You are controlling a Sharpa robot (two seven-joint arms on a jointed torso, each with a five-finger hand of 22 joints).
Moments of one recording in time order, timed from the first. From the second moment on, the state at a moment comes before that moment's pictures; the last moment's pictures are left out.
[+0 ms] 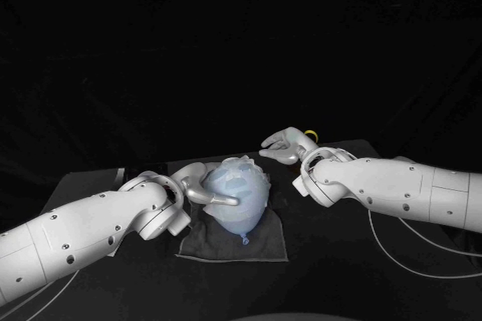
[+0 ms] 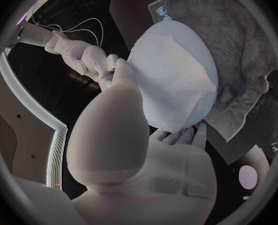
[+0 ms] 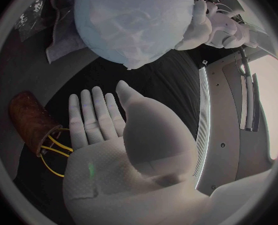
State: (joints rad) left arm 1.15 -0.63 -0.06 1.44 -0.79 -0.21 -0.19; left_hand 1.48 -0.31 -0.23 0.30 0.06 0.16 0.13 0.06 0.05 0.05 0.22 0.01 0.01 0.04 0.22 0.01 0.01 0.07 0.11 0.30 0.02 0.02; right arm 1.22 -0.79 -0.17 1.44 -0.79 -0.66 -0.06; right_hand 1.41 0.03 0.19 0.06 0.05 0.79 0.20 0.19 0.34 0.92 0.21 0.24 0.06 0.64 0.20 0.52 0.16 0.14 0.64 0.29 0.10 0.34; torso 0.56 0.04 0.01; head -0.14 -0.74
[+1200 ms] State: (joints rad) left arm 1.15 -0.64 -0.06 1.45 -0.79 -0.21 -0.19; left_hand 1.48 -0.31 -0.23 0.30 0.06 0.16 0.13 0.06 0.05 0.05 0.22 0.01 0.01 0.04 0.22 0.01 0.01 0.07 0.10 0.29 0.02 0.02; right arm 1.19 -0.75 -0.17 1.44 -0.70 -0.68 -0.07; right_hand 1.37 -0.06 0.17 0.06 0.05 0.80 0.20 0.18 0.32 0.93 0.22 0.22 0.06 0.66 0.20 0.49 0.11 0.14 0.65 0.29 0.11 0.32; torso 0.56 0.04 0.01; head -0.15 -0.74
